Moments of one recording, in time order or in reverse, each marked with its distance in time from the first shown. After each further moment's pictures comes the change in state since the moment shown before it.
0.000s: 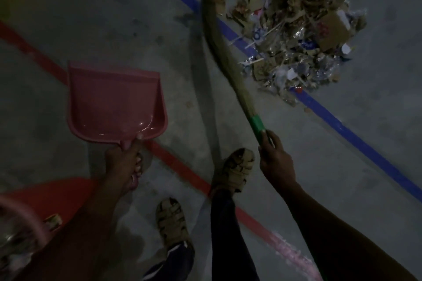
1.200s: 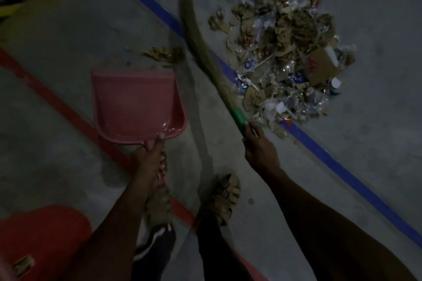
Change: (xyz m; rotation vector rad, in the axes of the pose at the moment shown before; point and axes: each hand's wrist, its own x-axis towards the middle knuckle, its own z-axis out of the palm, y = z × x) left_hand 0.004 0.066 0.138 -0.170 -0.021 -0.056; right_hand 0.145 0.005 -0.058 0.054 -0.054 -0.113
